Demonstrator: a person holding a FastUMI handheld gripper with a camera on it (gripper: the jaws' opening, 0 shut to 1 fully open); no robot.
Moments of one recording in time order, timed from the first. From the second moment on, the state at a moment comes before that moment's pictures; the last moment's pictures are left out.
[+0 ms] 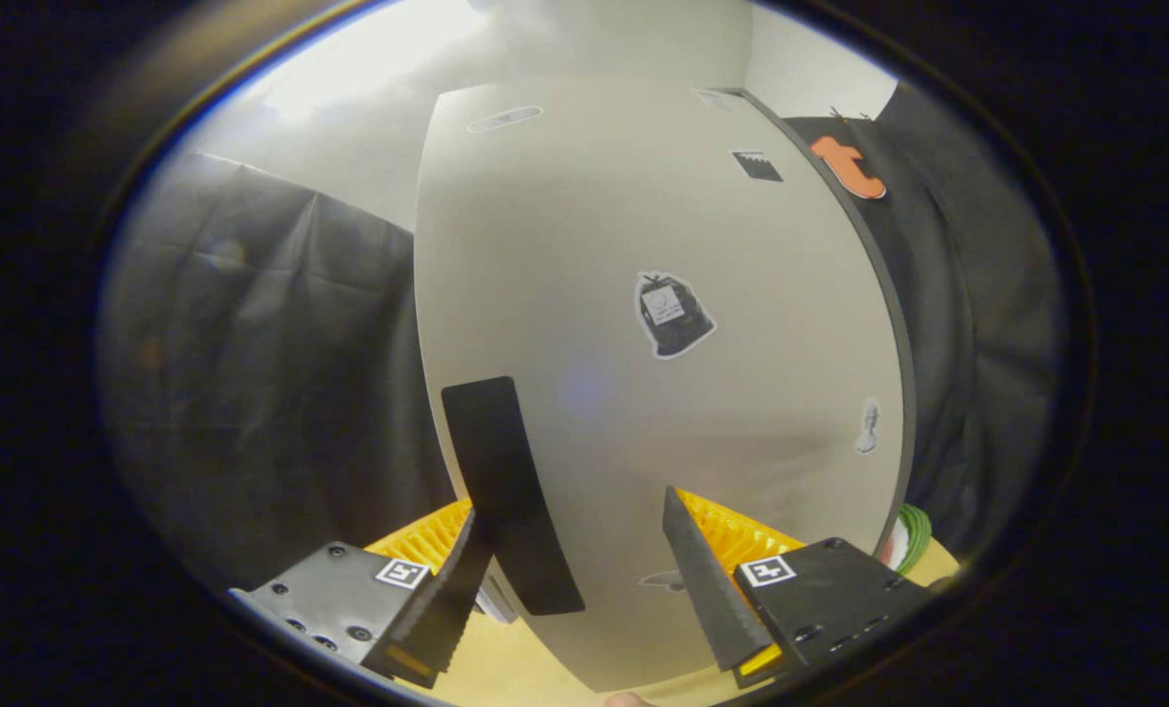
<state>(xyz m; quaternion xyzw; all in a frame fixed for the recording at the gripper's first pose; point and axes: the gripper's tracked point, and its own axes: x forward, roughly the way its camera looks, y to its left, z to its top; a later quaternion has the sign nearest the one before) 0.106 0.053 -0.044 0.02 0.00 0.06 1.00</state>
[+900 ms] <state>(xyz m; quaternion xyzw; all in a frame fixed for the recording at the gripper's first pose) 0.172 0.065 -0.052 -0.01 -0.04 0.00 1.00</state>
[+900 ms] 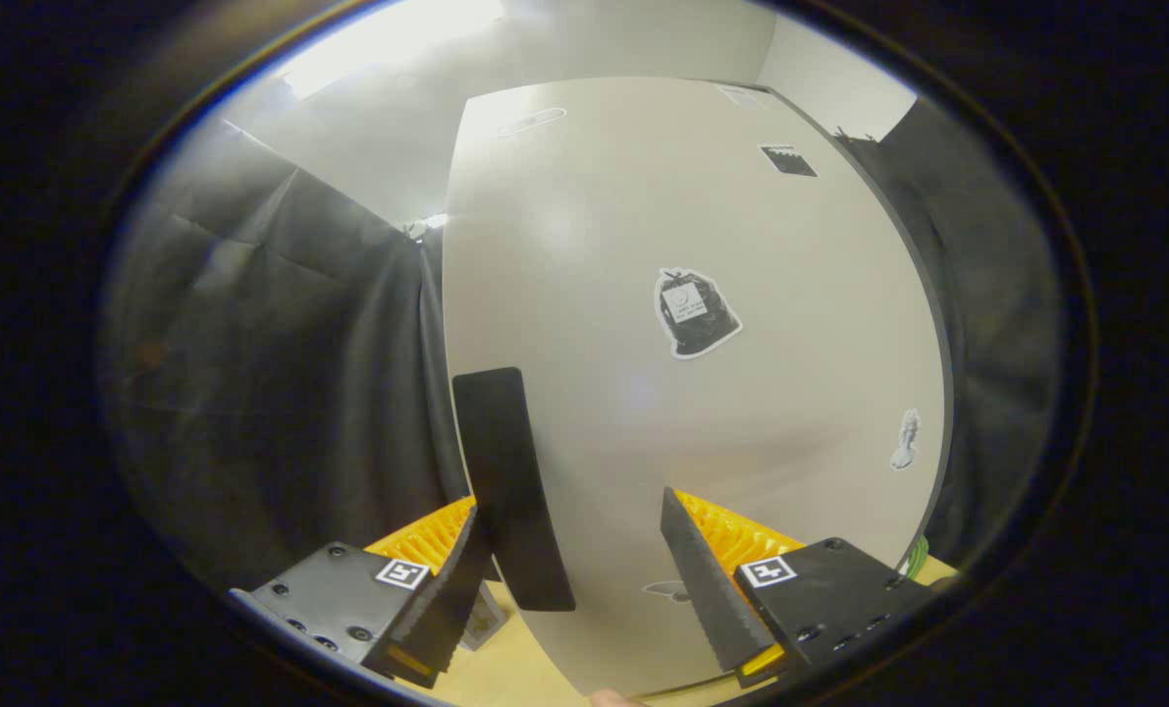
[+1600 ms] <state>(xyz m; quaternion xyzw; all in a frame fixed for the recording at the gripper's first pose) 0.189 0.079 -0.060 0.02 -0.04 0.00 1.00</state>
